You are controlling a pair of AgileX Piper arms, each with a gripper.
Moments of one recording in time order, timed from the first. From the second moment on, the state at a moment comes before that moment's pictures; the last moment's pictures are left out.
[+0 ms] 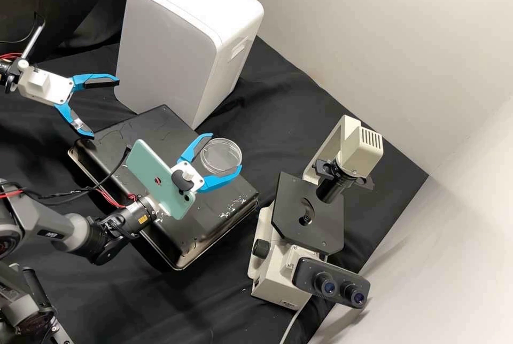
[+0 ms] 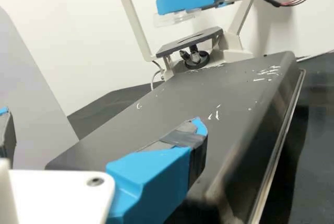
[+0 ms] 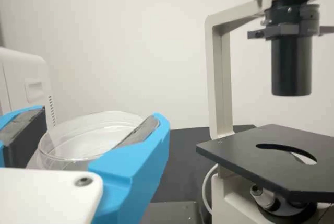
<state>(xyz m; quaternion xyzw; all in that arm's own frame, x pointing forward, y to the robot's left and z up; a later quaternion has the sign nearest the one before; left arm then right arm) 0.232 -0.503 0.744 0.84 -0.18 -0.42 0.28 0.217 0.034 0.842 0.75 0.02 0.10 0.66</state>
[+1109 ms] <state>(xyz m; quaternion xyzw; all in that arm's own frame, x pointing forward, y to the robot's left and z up) 0.229 -0.504 0.732 0.85 -0.21 -0.43 0.21 0.242 0.006 0.806 0.75 0.07 -0.01 0.66</state>
